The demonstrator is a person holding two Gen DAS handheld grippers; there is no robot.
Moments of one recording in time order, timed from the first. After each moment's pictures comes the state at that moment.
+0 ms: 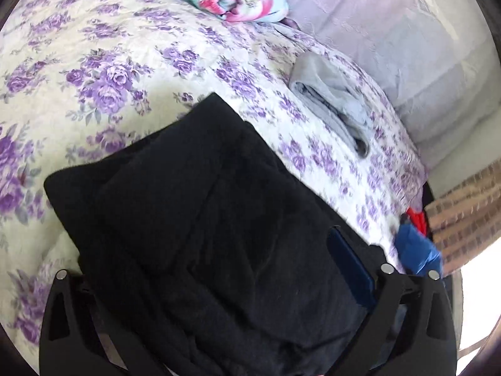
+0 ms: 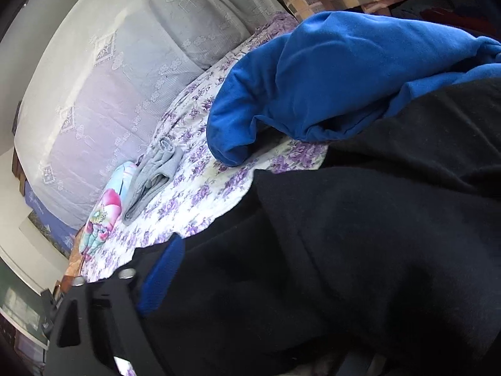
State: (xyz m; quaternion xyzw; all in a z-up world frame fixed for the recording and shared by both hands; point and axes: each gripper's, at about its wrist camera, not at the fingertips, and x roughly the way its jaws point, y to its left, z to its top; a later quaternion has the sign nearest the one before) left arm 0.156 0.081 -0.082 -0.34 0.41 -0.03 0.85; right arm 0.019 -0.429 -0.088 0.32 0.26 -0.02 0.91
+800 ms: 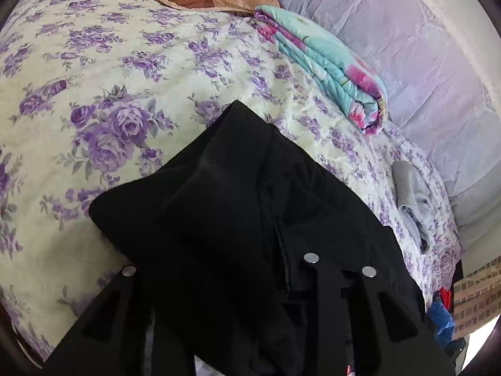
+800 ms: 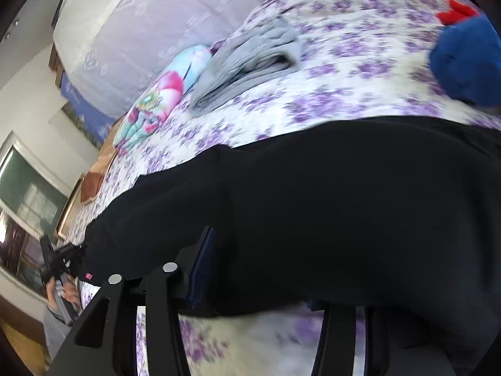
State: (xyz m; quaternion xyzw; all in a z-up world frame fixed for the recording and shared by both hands) left arm 0.097 0.309 -0.074 -0.36 0.35 0.14 0.85; right arm 0.133 -0.249 -0.088 0.22 0.40 0.17 0.87
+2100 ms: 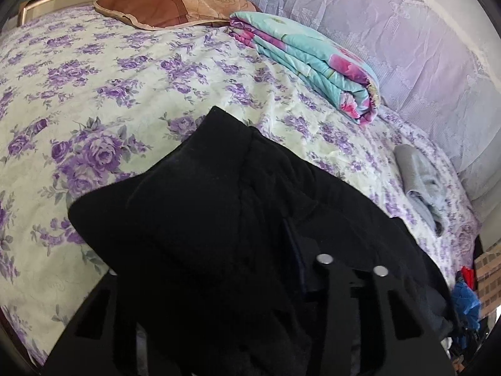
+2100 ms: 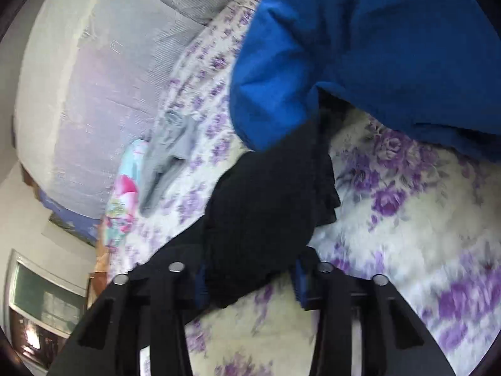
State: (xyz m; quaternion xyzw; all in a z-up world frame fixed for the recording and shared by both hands) left arm 0.110 0.296 -0.063 -0.30 0.36 0.13 0.88; right arm 0.117 -0.426 -0.084 0.39 0.34 0.06 0.85
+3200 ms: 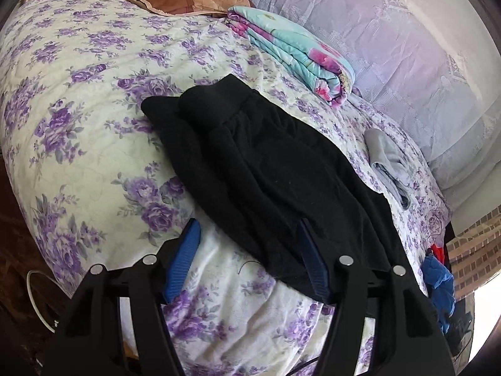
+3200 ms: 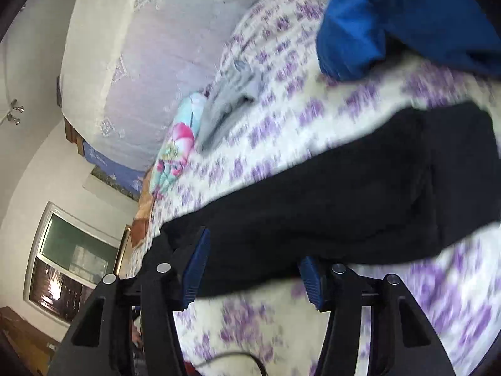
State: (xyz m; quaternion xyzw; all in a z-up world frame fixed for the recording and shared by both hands) left arm 0.017 0.271 -0.057 -0.33 0.36 0.08 0.87; right arm 0.076 -0.382 -0.052 0.37 0.35 0.20 0.84
